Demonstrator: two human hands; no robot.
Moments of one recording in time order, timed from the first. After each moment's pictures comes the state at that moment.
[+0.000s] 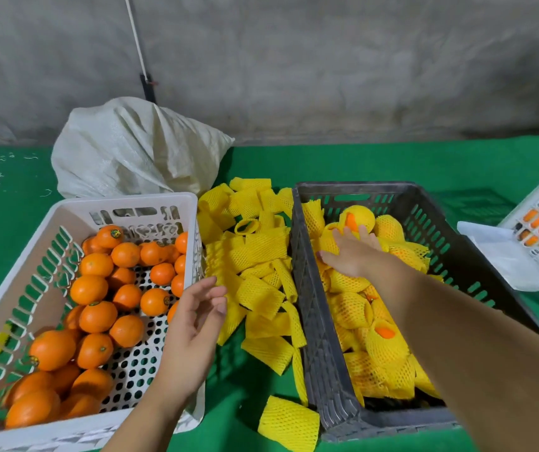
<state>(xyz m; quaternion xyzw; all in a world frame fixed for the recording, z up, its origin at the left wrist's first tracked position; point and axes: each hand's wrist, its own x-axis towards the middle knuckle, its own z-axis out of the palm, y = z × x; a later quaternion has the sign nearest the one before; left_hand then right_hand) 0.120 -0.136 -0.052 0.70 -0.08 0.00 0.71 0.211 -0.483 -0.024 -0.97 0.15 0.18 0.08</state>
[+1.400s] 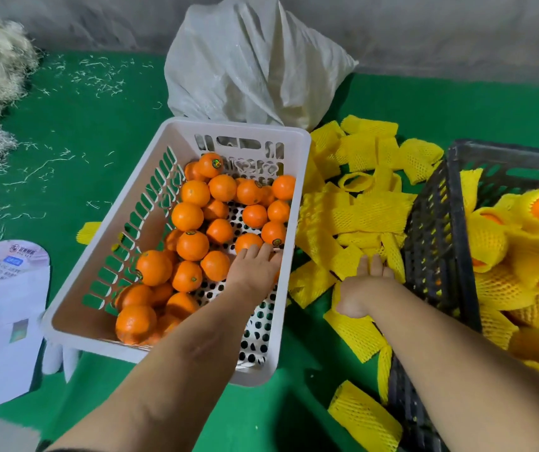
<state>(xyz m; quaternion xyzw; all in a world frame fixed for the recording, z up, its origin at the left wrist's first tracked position) 0.240 -0.068 -0.175 0.98 -0.16 -0.12 -0.06 0.226 -0.287 -0.099 -0.88 -0.02 0.45 -0.16</state>
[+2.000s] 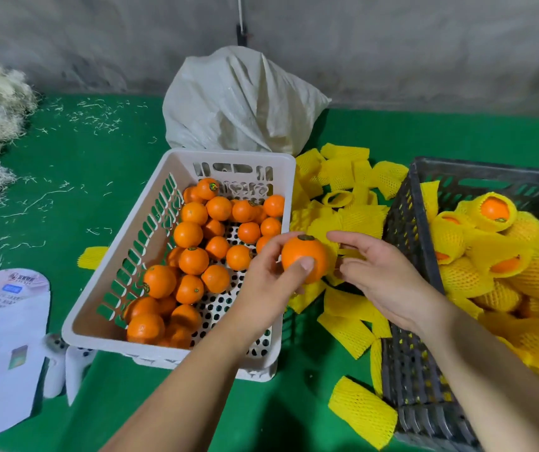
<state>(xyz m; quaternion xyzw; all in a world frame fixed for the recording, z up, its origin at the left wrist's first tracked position) 0.147 -0.102 -0.026 0.68 -0.06 -0.08 0.72 0.158 -0.308 -0.002 -0.73 0.01 0.14 0.67</state>
